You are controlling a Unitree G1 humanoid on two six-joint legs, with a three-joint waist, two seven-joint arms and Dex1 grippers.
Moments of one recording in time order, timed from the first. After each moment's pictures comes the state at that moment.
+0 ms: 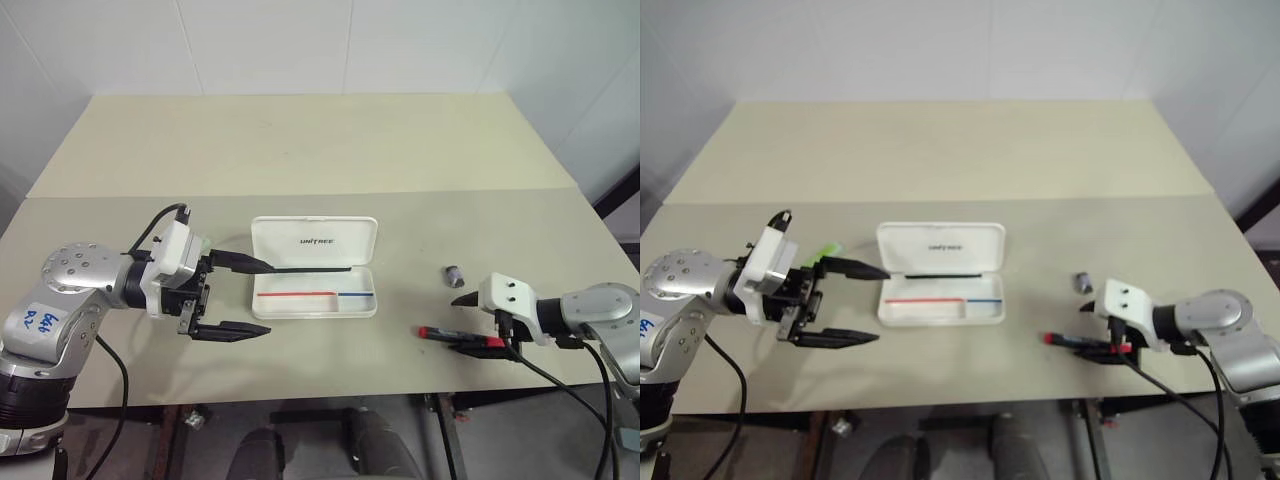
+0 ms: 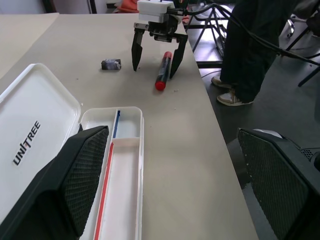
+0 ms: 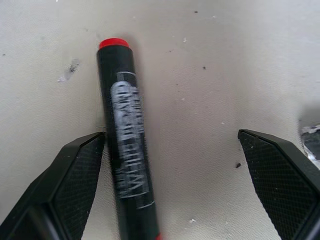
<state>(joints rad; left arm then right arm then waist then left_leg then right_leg) -0.34 0.88 0.10 -0.31 -0.64 0.43 -1.28 -0.20 -0.99 0.04 -0.01 0.18 0.22 1.23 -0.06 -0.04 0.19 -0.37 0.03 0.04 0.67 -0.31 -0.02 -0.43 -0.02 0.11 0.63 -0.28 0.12</state>
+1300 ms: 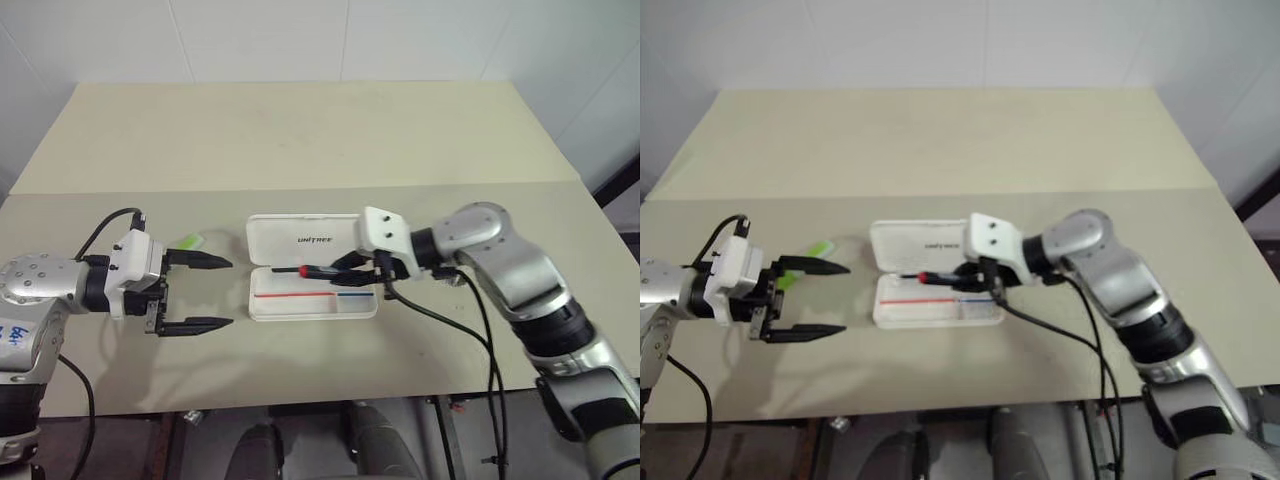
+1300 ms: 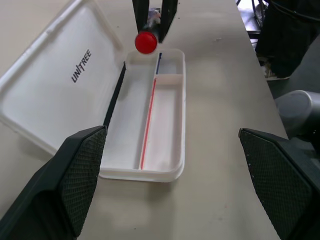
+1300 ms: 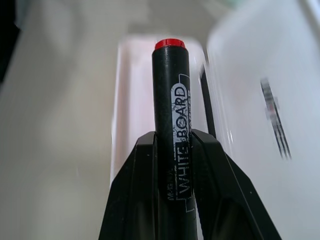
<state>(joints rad) -0.23 0.93 0.22 -0.14 -0.53 0.23 -1.31 -0.83 -0.57 0.39 -0.18 0.20 0.62 1.21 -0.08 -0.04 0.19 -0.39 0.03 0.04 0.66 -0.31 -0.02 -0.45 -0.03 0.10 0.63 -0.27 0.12</state>
